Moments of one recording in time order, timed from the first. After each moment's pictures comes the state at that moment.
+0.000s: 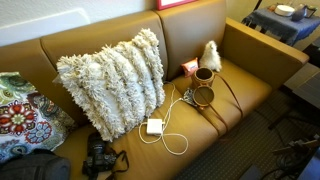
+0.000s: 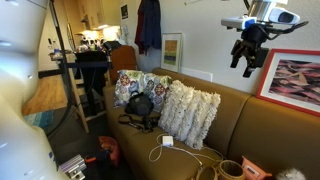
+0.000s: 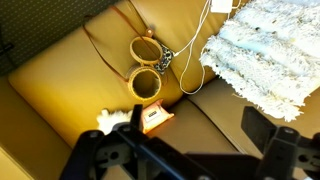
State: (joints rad) arm -0.20 0.46 -0.13 -1.33 0.22 1.71 0.18
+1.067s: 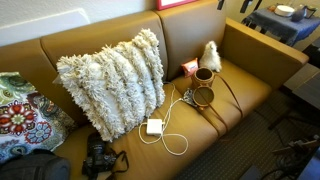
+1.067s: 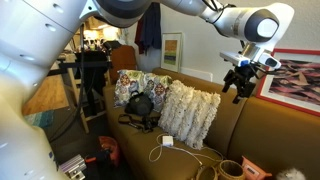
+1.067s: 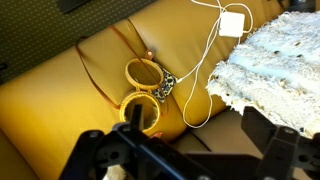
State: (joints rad) arm -0.20 0.74 -0.09 -1.17 0.23 1.66 0.17
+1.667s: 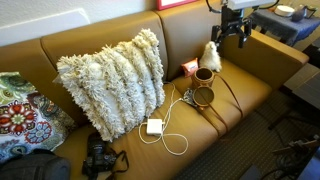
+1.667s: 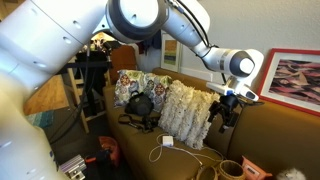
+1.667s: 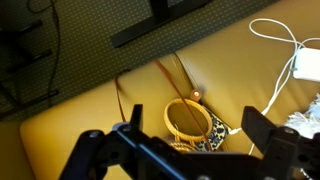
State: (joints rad) arm -0.13 0.88 -0.11 -1.26 0.05 1.66 0.20
